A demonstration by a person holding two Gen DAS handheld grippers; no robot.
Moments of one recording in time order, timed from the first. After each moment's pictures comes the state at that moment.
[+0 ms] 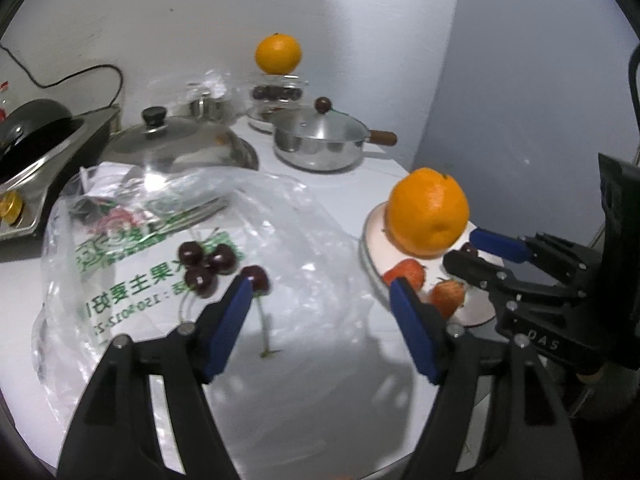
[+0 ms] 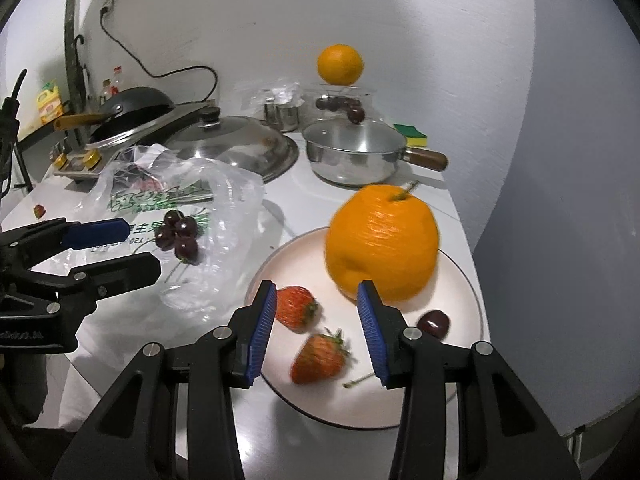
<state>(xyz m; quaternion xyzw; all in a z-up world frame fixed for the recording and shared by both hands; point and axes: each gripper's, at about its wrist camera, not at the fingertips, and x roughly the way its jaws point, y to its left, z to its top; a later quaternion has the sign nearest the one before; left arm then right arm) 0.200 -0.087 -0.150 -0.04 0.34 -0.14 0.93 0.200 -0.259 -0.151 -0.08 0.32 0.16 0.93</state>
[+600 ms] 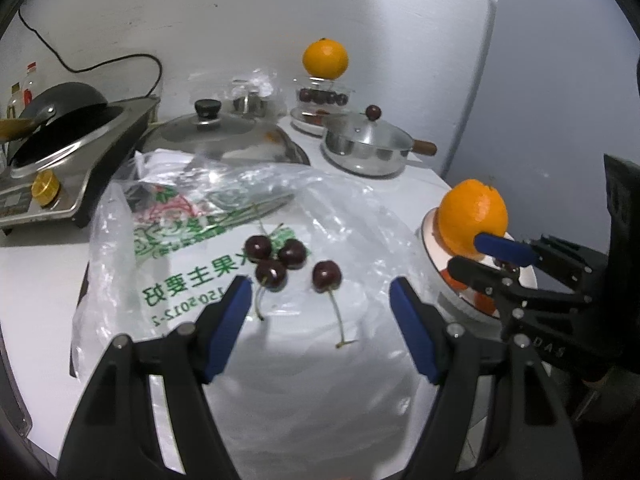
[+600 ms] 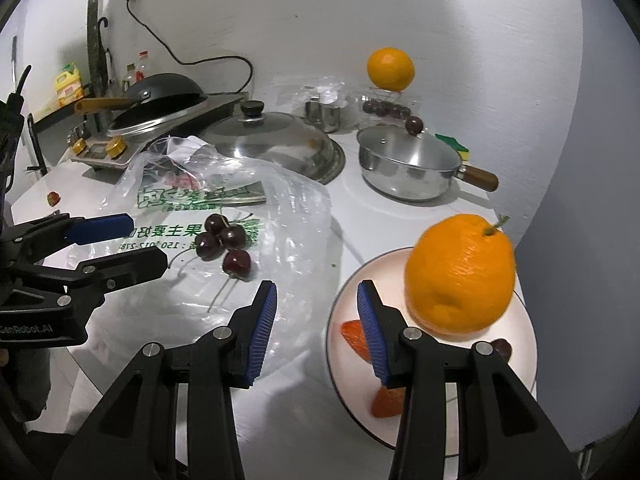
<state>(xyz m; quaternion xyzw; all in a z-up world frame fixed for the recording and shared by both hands) 0.195 -0.031 -0.153 -0.06 0.34 -0.10 0.93 0.208 -0.199 -0.152 -0.10 0.32 0.19 0.92</state>
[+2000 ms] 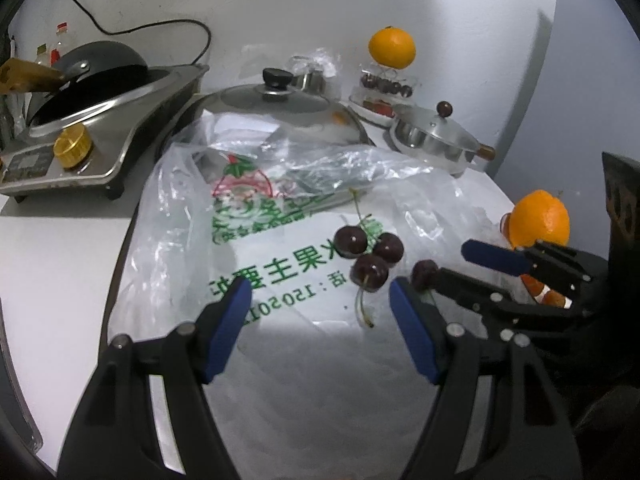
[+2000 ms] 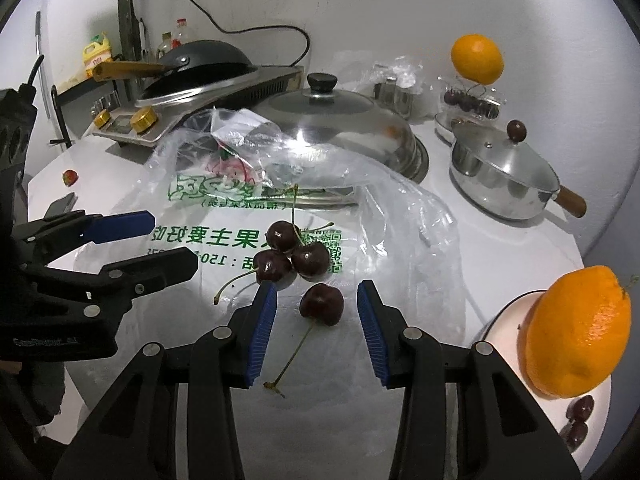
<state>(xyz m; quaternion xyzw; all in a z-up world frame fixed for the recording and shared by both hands) 0.226 0.033 -0.187 -0.08 0.36 -0.05 0.93 0.251 -0.113 -0.182 -0.12 0.35 0.26 0.89</state>
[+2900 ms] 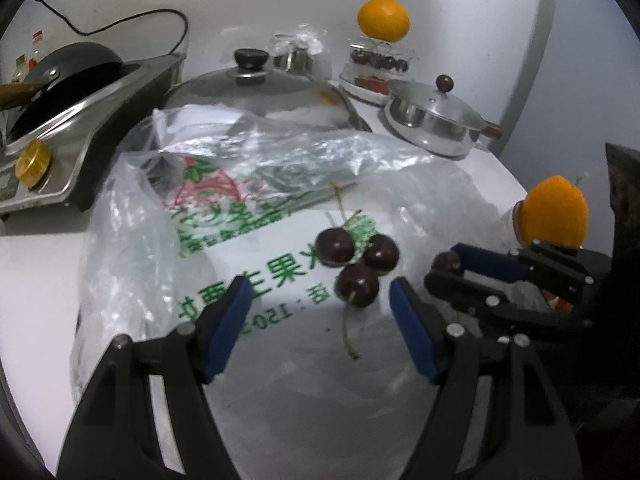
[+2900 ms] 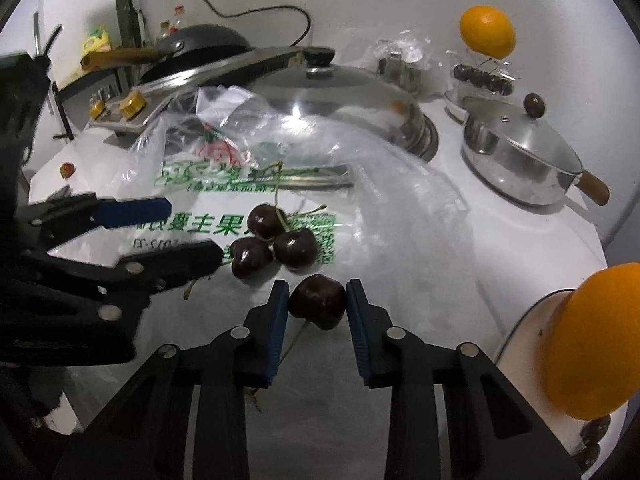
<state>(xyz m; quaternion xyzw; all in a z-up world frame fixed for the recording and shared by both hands) 0.261 0.006 -0.196 -0.06 0.40 -0.06 0.91 0.275 -0.125 -0.195 -0.11 0.37 0.27 0.88</state>
